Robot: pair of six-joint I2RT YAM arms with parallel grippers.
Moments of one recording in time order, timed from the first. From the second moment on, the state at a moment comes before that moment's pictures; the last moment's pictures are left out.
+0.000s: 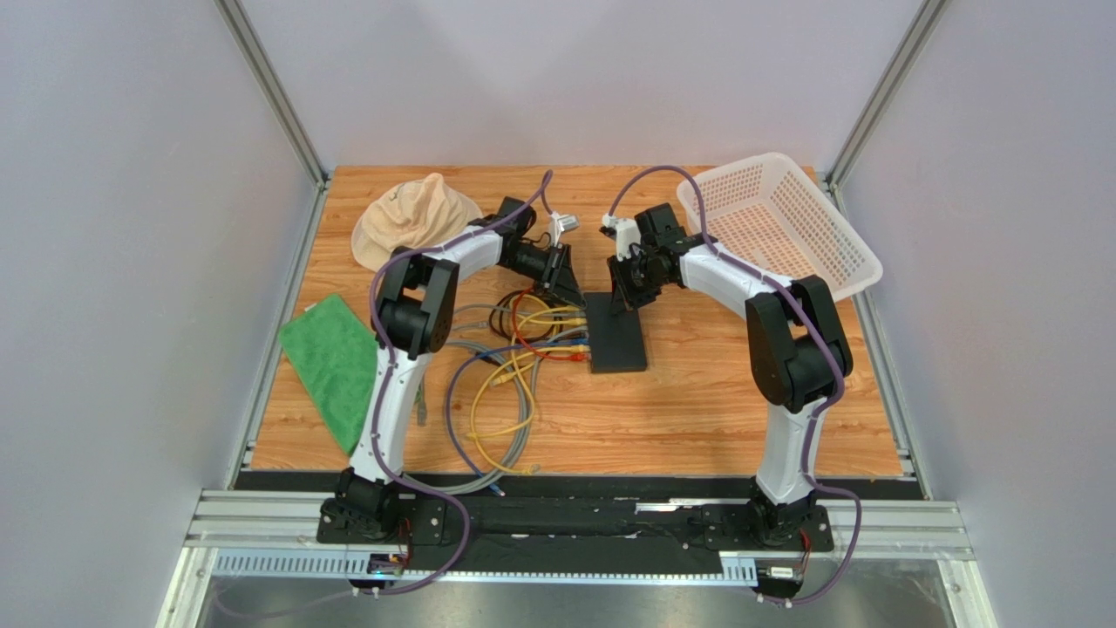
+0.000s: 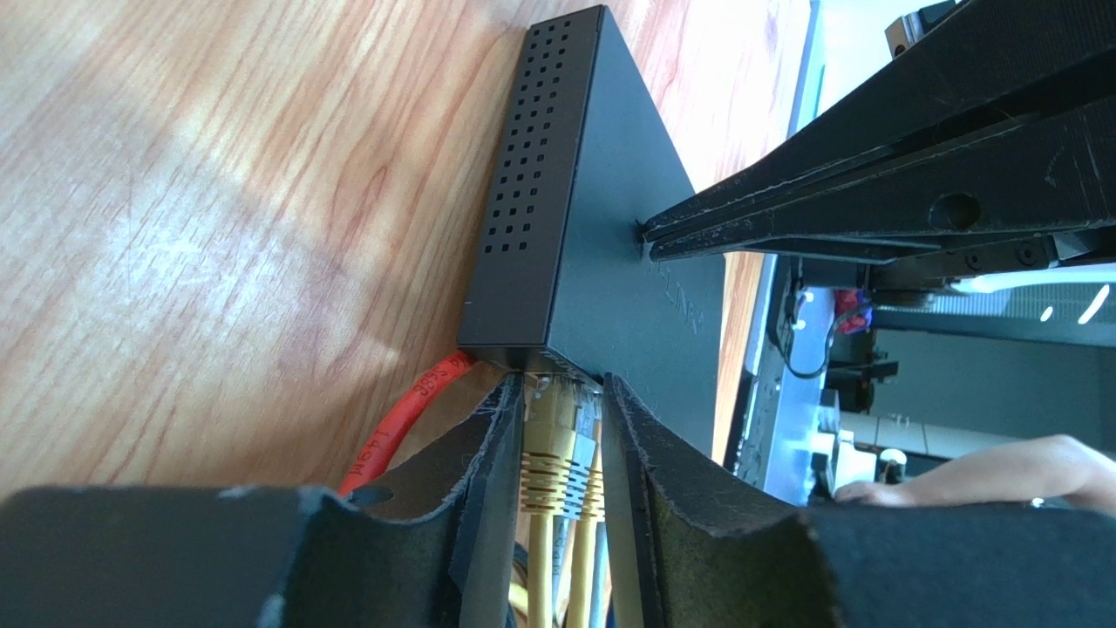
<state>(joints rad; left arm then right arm) -0.38 2.47 1.87 -0.53 1.16 -0.08 0.40 1.96 1.39 -0.47 -0.38 -0.03</state>
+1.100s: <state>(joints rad) -0.35 2.51 1.88 -0.53 1.25 -0.08 0.41 1.96 1.39 -0.45 -0.36 -0.04</state>
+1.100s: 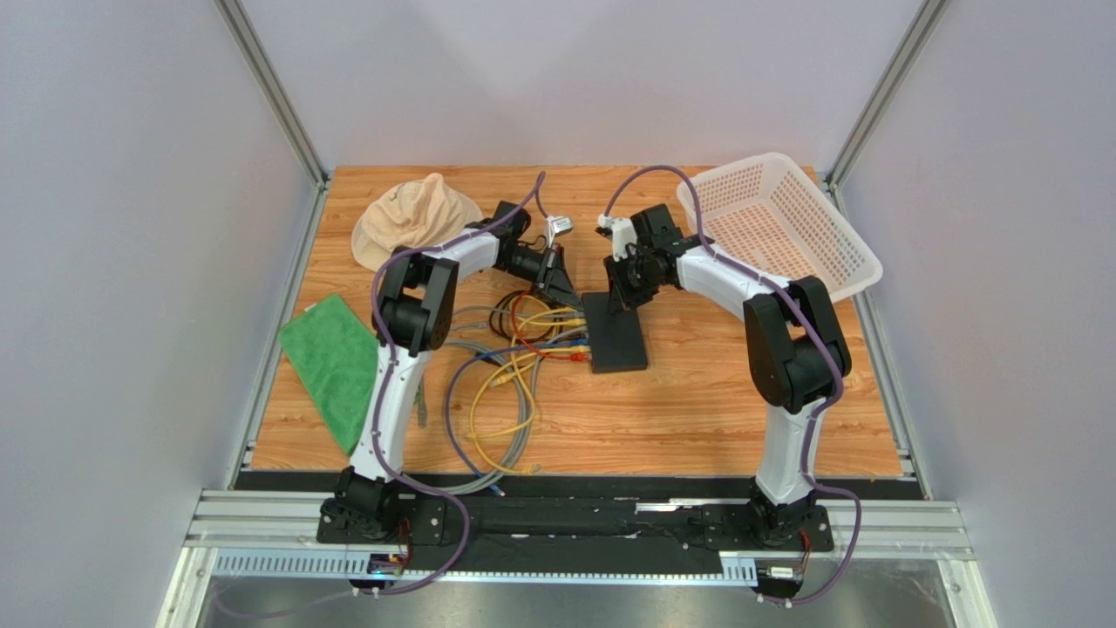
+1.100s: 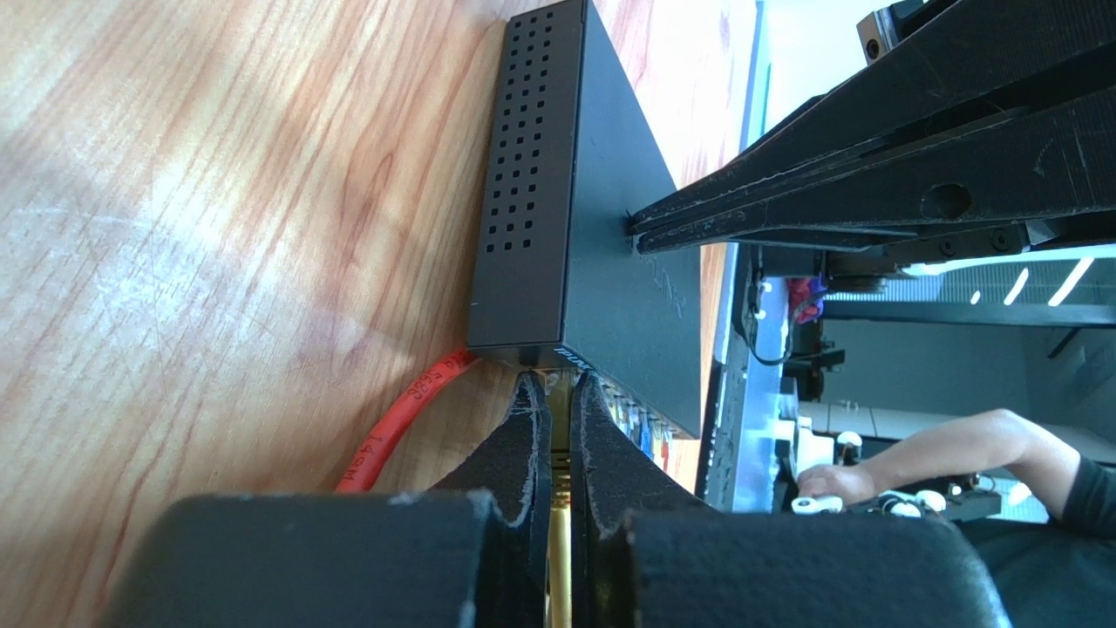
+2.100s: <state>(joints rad) -0.30 2.52 1.93 -0.83 1.21 0.11 0.43 1.96 1.38 -0.43 -0.34 -0.04</state>
